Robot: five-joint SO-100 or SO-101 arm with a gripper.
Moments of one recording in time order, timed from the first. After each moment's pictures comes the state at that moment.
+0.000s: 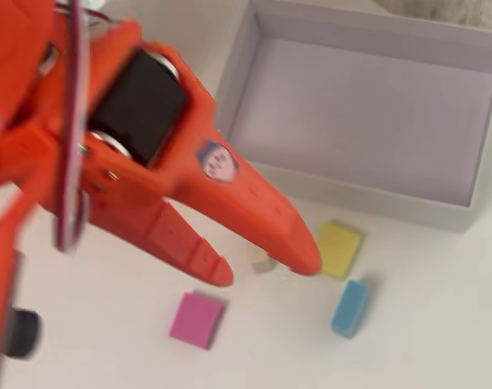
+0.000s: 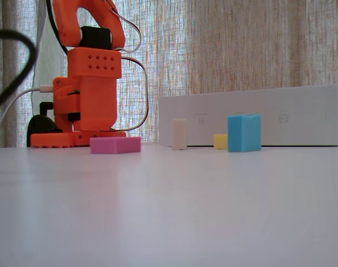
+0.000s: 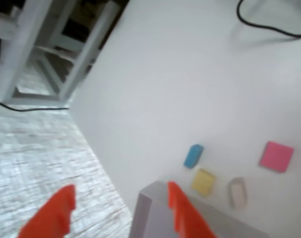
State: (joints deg) arm -5.4 116.3 83.3 88.2 -36.2
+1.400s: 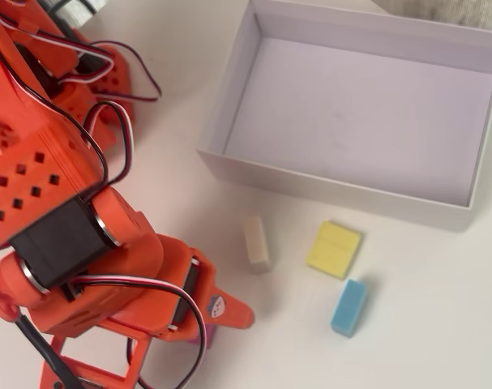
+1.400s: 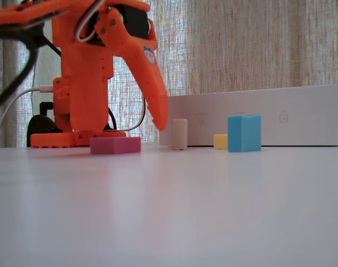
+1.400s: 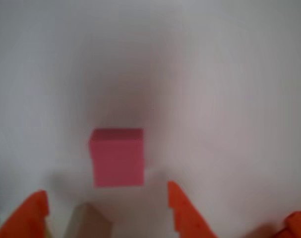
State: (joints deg) arm 7.5 98.1 120.1 74.3 -39.4
